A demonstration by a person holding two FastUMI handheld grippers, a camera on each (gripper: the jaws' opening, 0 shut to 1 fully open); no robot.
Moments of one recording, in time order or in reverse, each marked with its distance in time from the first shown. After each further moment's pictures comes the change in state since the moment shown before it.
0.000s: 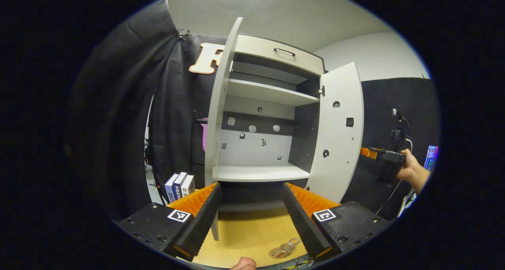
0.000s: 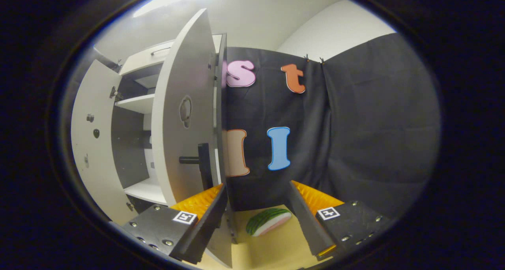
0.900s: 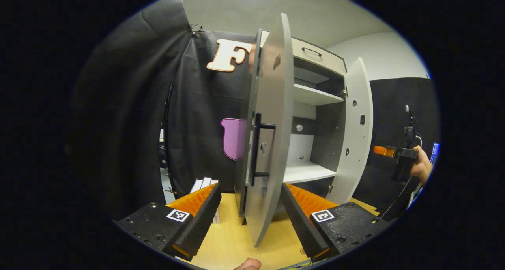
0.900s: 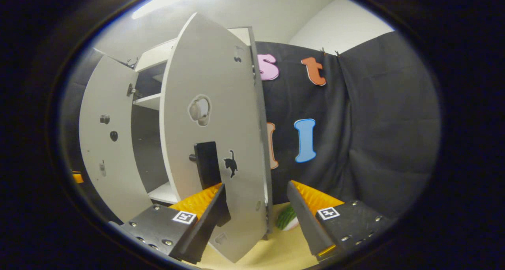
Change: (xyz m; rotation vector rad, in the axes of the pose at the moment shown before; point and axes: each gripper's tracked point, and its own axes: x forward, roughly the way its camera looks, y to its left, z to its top) left arm 0.020 0.124 0.009 0.036 0.004 0.052; right arm -0.003 0.125 -0.015 0.081 0.050 0.124
